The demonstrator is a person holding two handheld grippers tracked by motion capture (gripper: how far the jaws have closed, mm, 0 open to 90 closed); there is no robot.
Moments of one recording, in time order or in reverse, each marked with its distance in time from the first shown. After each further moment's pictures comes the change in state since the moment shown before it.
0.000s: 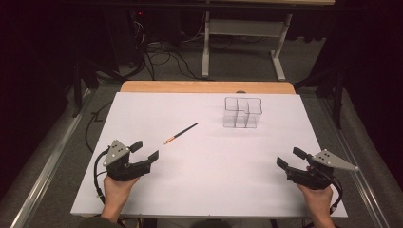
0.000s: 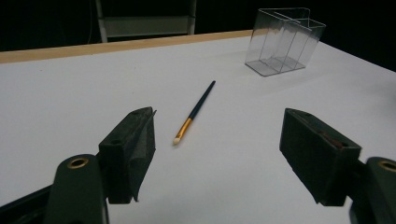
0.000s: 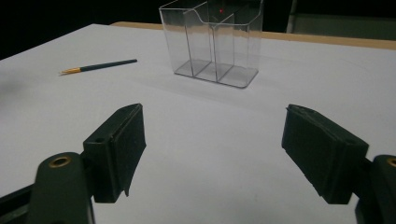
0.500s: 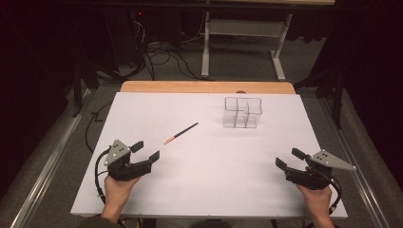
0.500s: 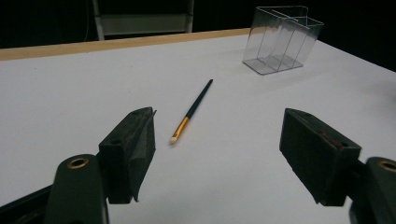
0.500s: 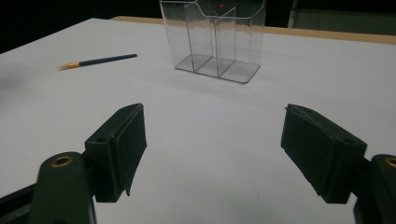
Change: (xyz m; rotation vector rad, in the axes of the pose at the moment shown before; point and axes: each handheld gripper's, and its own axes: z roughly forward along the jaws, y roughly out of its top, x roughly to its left) left arm 0.000 0.000 0.002 0.006 -0.009 -0.001; right arm 0.001 -0.001 0.002 0.018 0.001 -0.004
